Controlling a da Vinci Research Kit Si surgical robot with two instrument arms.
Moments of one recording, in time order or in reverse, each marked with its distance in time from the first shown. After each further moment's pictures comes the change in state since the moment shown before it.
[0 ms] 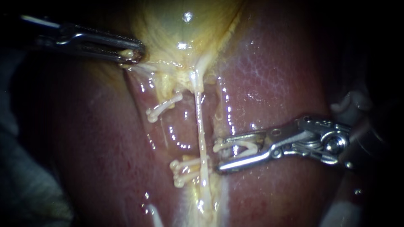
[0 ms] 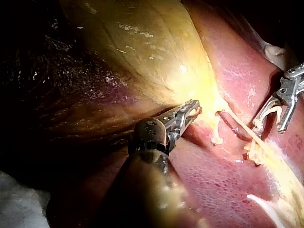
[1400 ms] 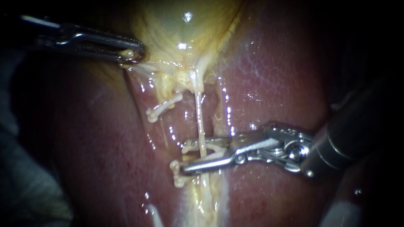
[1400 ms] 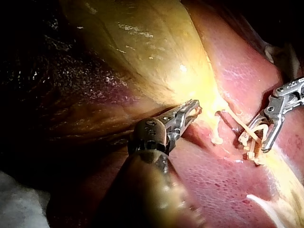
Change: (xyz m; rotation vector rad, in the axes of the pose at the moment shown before) right arm -0.001 0.000 0.007 0.008 0.064 0.002; left arm 0.000 0.000 0.000 0.000 0.000 0.000
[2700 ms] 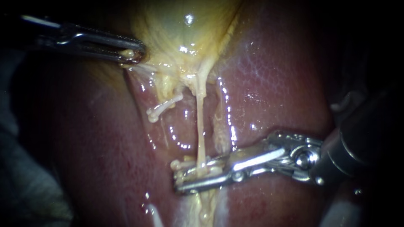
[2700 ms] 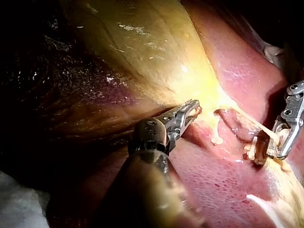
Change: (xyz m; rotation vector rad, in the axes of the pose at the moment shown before) right arm 0.002 -0.005 -0.001 0.145 -0.044 0.102; left arm 0.000 0.000 0.000 0.001 0.000 0.000
